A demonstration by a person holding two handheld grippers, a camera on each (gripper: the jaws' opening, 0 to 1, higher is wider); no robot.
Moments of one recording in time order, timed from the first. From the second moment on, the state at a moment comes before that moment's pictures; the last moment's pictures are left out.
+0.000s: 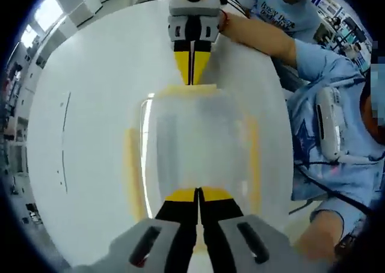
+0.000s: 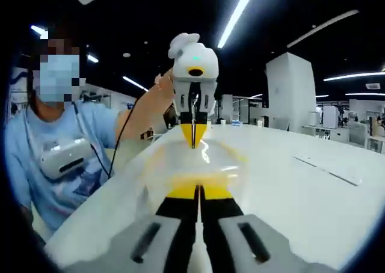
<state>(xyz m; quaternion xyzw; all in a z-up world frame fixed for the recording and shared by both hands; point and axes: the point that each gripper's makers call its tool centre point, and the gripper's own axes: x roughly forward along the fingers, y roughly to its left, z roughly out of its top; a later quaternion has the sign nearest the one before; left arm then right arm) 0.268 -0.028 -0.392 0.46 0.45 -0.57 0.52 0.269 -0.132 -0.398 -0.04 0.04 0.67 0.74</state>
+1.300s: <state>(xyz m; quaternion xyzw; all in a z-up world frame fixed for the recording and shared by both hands) 0.274 -0.024 -0.399 0.45 0.44 -0.57 0.53 0.264 -0.121 -0.412 -0.01 0.07 0.67 0.74</state>
